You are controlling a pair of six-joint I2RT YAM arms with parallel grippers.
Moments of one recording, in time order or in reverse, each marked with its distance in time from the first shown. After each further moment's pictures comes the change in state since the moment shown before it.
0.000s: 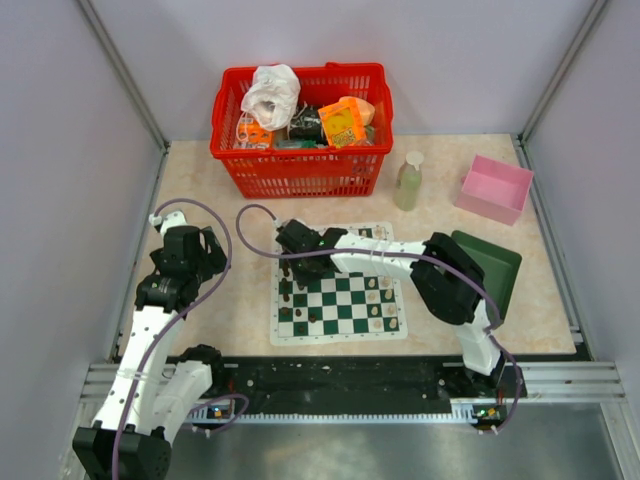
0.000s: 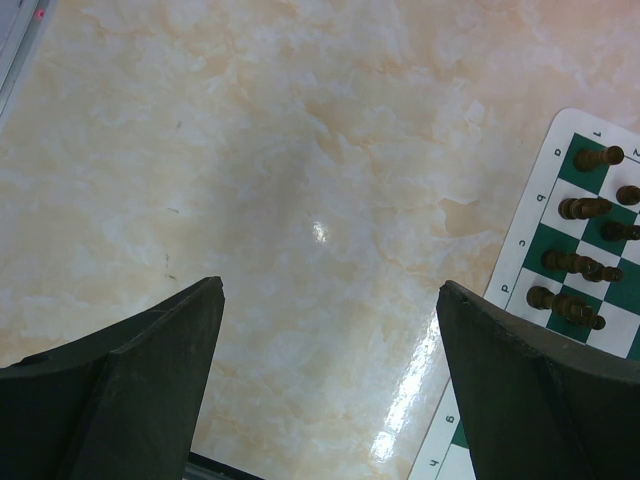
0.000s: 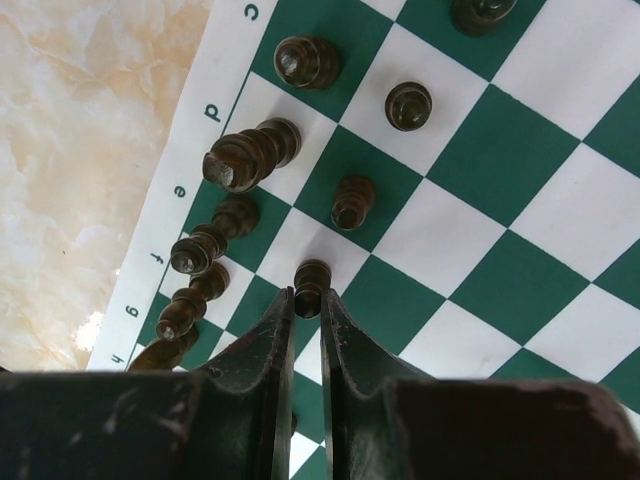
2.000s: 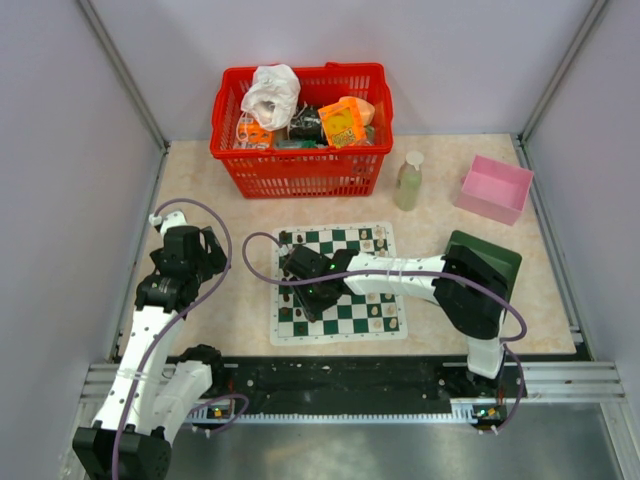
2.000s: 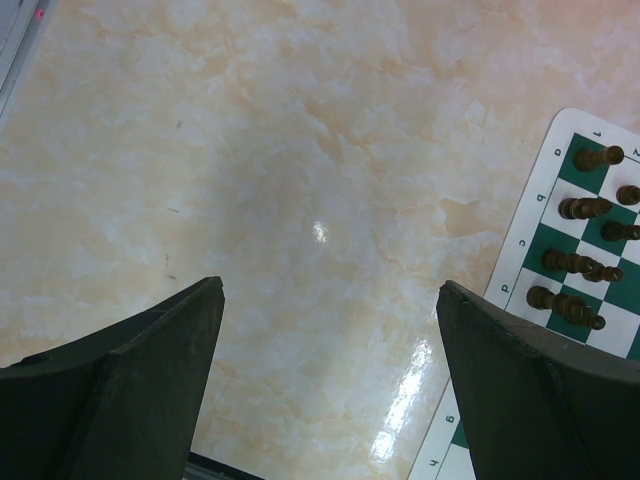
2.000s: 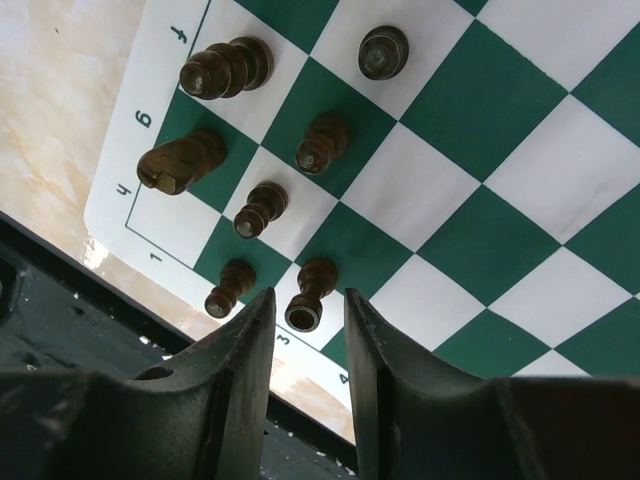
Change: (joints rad) left arm 0.000 0.000 0.000 0.000 0.000 0.000; right arm 0.098 -0.165 -0.214 -0.031 -0.071 0.056
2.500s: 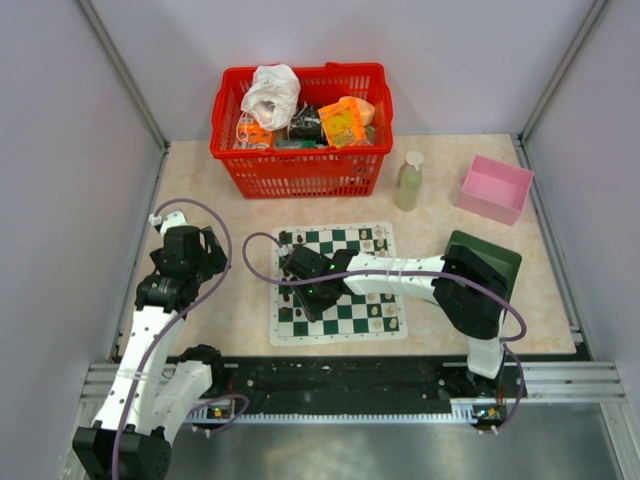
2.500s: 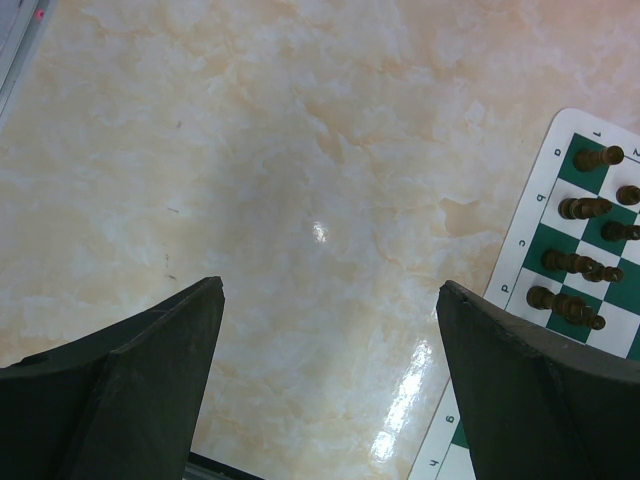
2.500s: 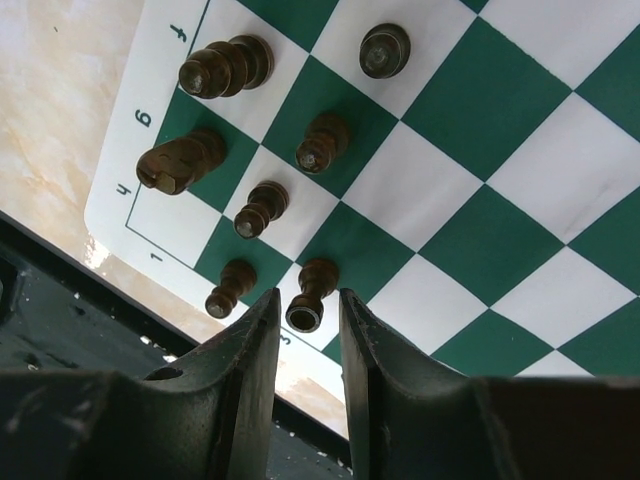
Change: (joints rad) left arm 0.000 0.000 0.000 0.000 0.000 0.000; right arm 0.000 0.000 0.000 -0.002 -0.004 0.004
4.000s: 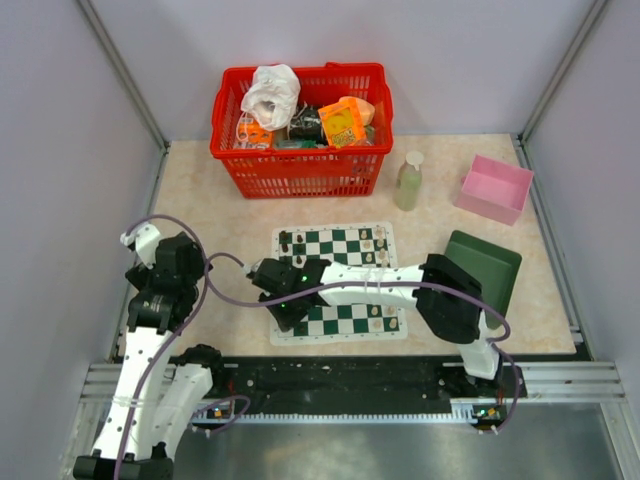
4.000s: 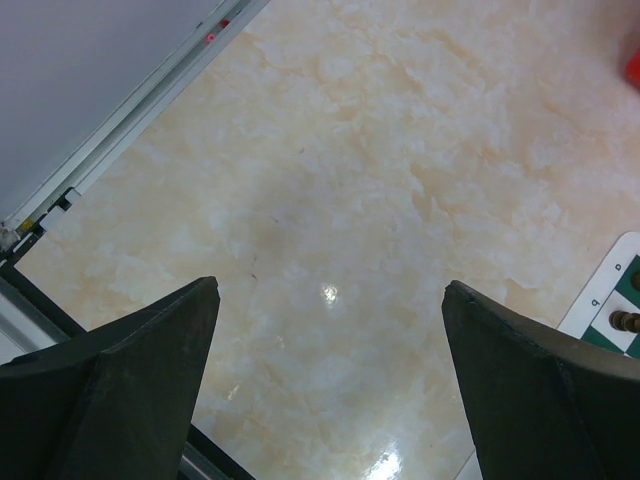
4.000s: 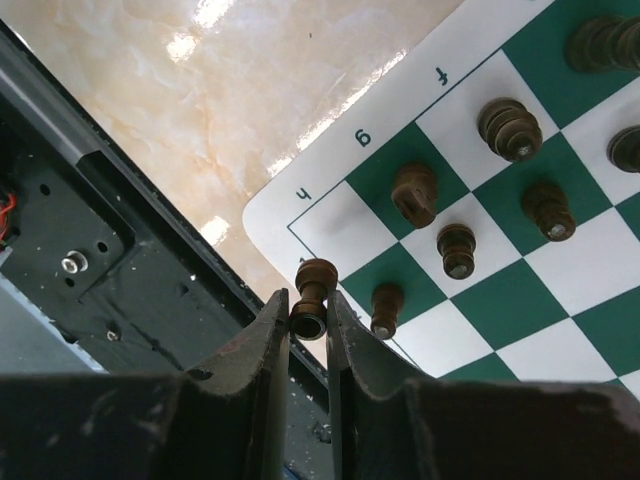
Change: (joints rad) left arm 0.000 -0.119 0.000 -0.091 -0.278 -0.146; right arm 0.123 0.111 0.228 -0.061 -0.042 -0.105
